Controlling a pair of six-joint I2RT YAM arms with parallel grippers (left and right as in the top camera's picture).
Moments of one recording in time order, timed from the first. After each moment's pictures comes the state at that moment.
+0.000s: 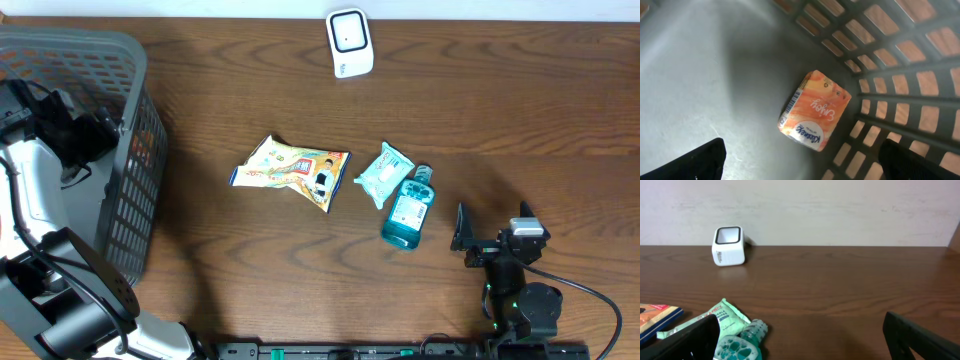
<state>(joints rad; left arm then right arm) 0.55 1.75 1.38 -0.76 0.28 -0.09 0.01 0.01 0.01 -0.07 -0.02 0.02</state>
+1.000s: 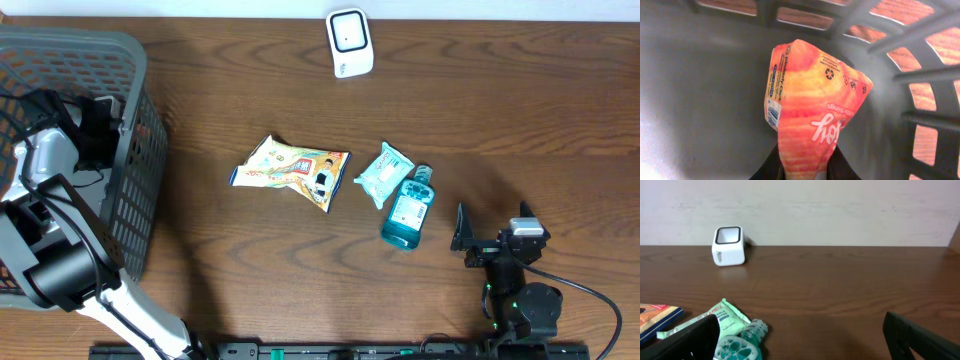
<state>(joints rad) 0.53 2.02 1.40 -0.64 0.38 0.38 0.01 0.01 0.01 -0.07 -0.02 0.02</state>
